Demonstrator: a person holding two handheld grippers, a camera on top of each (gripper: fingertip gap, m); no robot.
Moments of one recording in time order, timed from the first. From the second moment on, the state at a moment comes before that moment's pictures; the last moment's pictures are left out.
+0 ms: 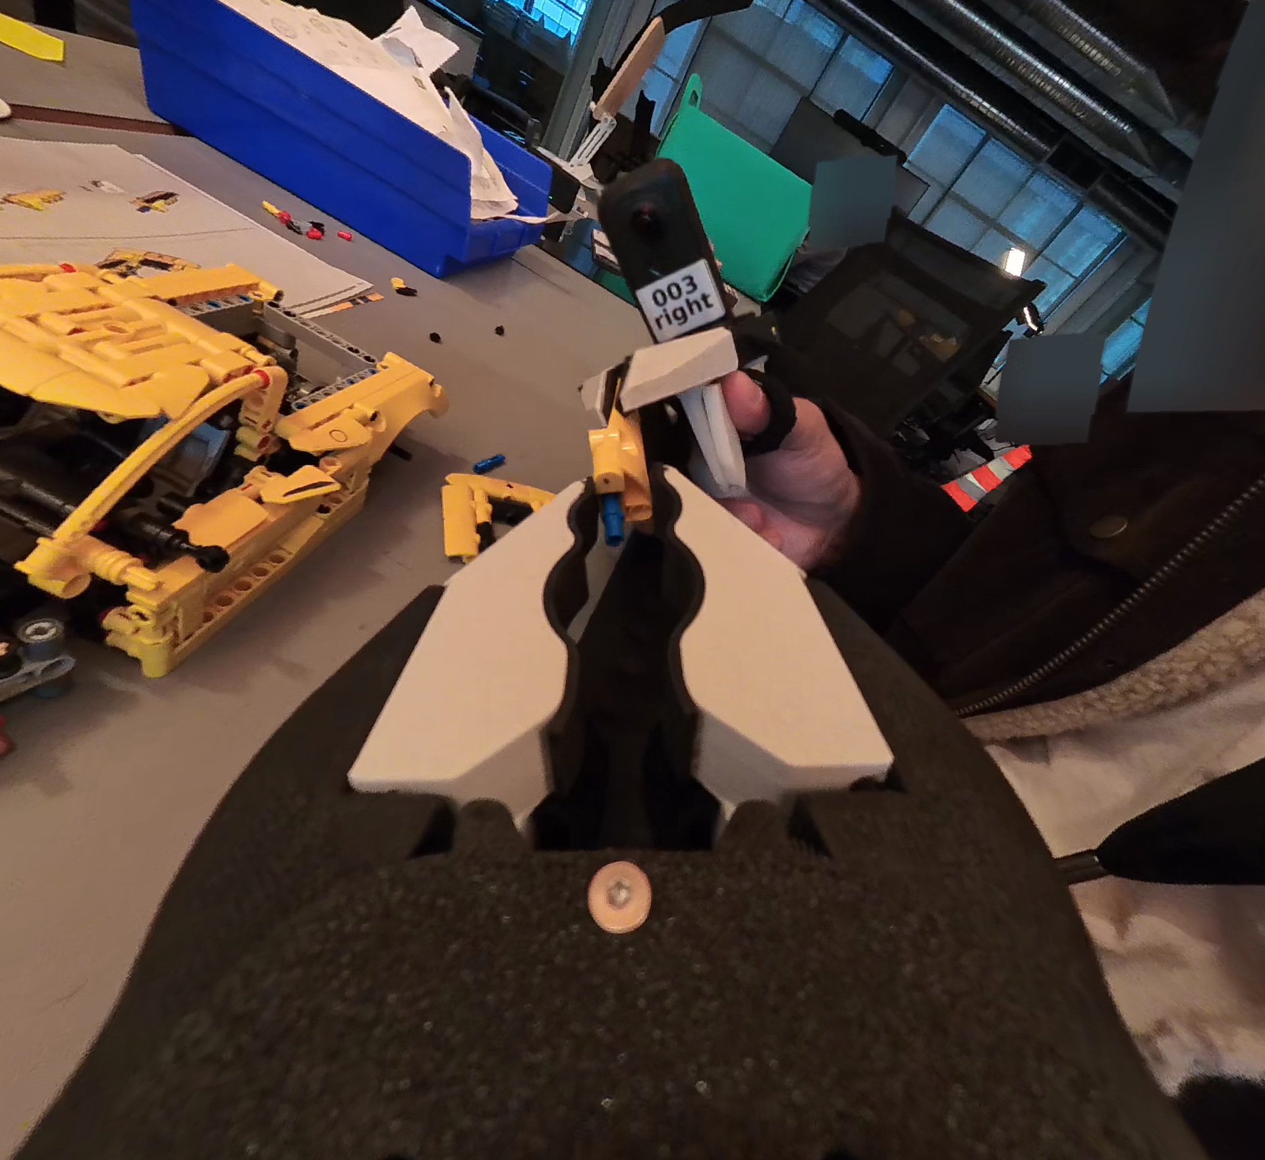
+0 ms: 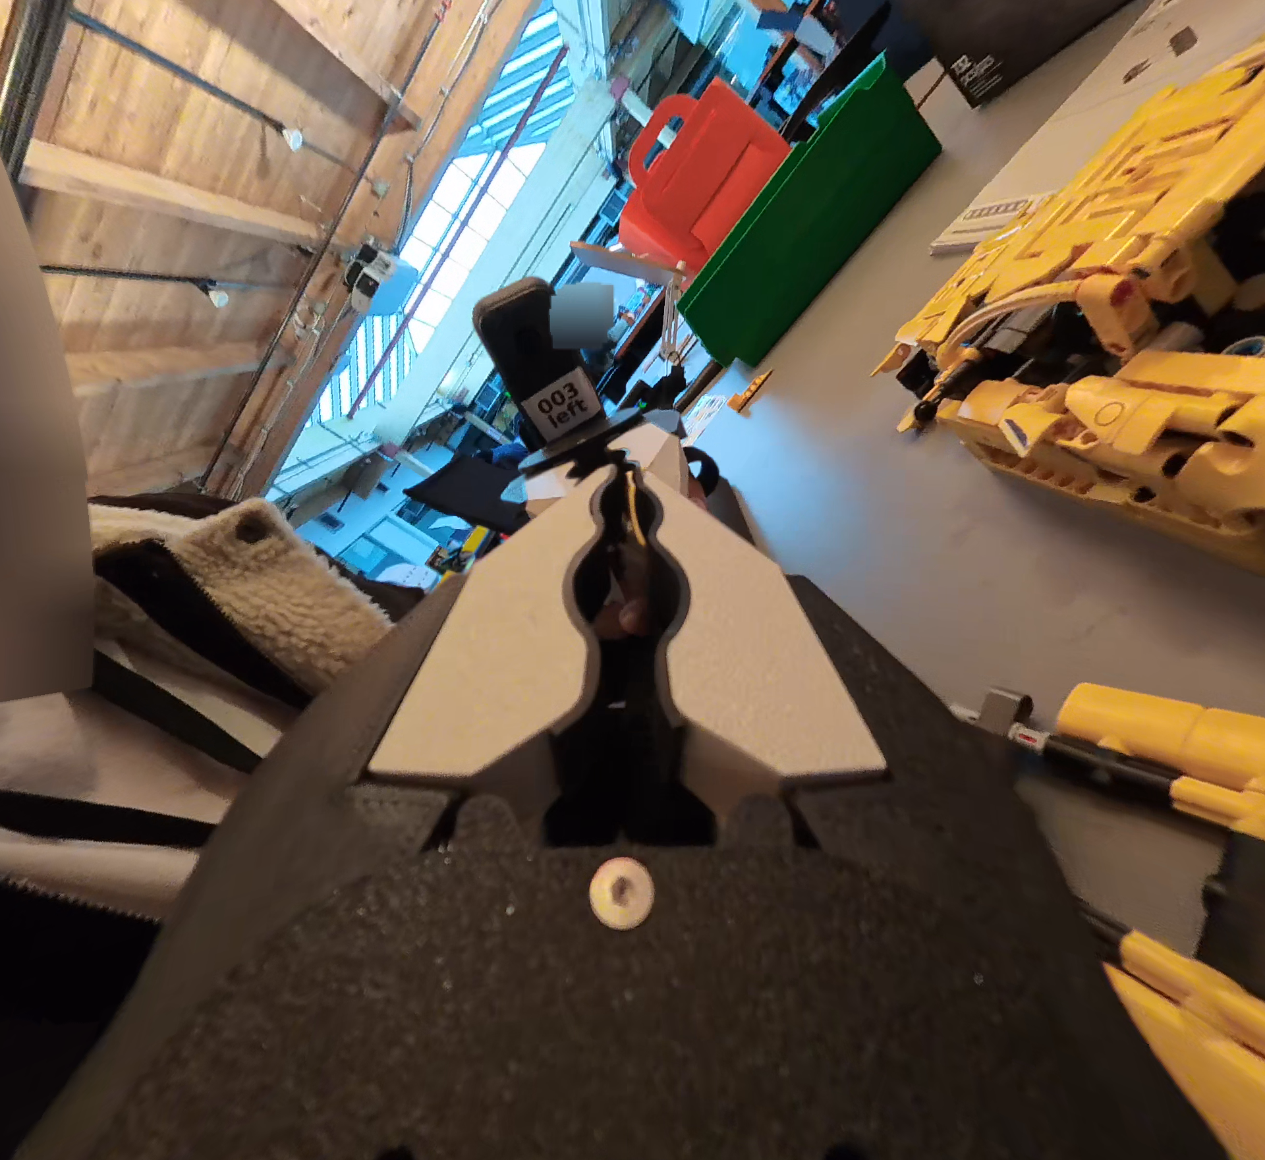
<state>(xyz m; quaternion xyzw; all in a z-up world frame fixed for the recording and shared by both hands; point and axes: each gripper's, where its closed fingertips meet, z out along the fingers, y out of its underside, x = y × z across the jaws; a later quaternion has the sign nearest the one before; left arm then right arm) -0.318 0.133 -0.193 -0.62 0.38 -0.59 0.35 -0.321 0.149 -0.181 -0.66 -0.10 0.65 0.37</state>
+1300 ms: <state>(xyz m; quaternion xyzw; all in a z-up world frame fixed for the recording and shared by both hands) -0.318 0.134 -0.196 -0.63 0.38 -0.60 0.33 -0.316 0.148 -0.189 -0.69 -0.21 0.52 0.46</state>
